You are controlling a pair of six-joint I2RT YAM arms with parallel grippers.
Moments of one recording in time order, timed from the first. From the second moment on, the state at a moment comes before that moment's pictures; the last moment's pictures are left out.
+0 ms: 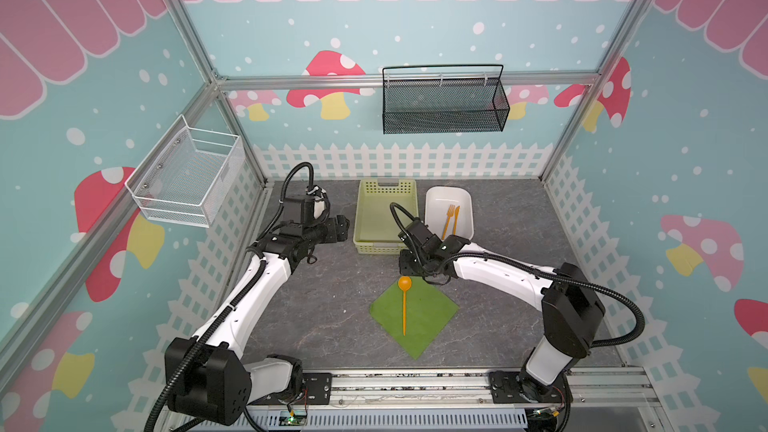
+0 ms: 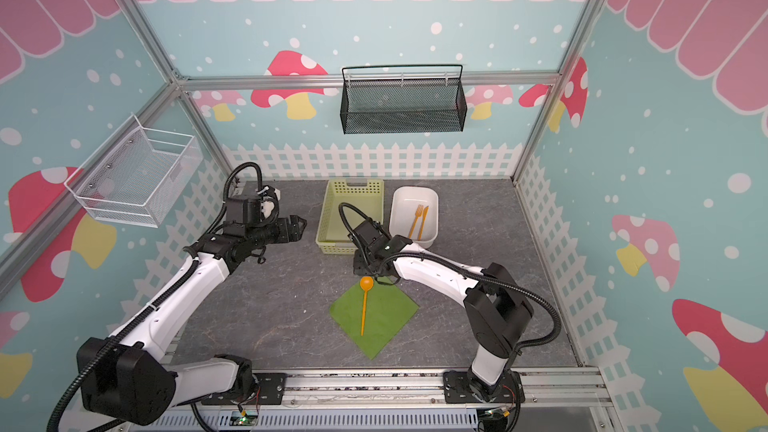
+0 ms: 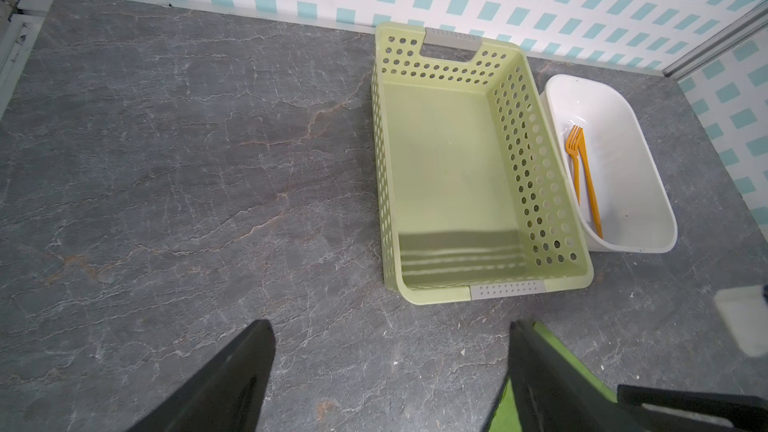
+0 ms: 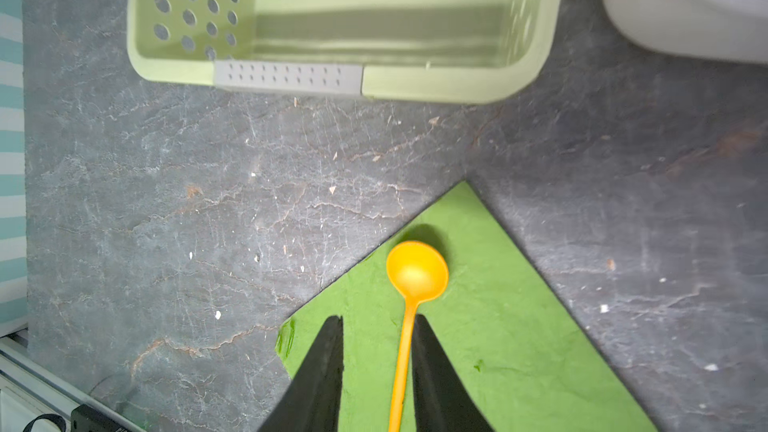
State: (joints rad) left arm -0.18 1.26 1.05 -0.47 0.12 -0.24; right arm 0.82 1.71 1.31 -0.62 0.06 0.75
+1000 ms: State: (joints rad) left arm -0.18 1.19 0.98 -0.37 0.11 -0.24; right arm 0.41 2.00 1.69 -0.80 0.06 0.45
